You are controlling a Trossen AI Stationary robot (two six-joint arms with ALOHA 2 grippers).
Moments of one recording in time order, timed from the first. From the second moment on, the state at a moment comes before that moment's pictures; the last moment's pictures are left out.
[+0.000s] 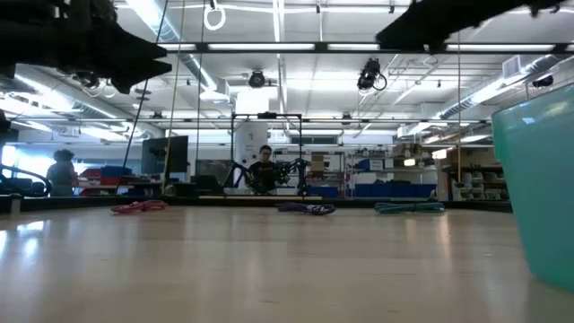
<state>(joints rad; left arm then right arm) 0.19 0.31 0.19 0.12 -0.09 -0.04 -0.07 0.89 0.70 -0.07 0.40 -0.08</state>
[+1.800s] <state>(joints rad) 0.20 0.86 0.57 -0.08 -0.18 0.20 -0.39 1.63 1.20 -0.99 0.21 -0.20</state>
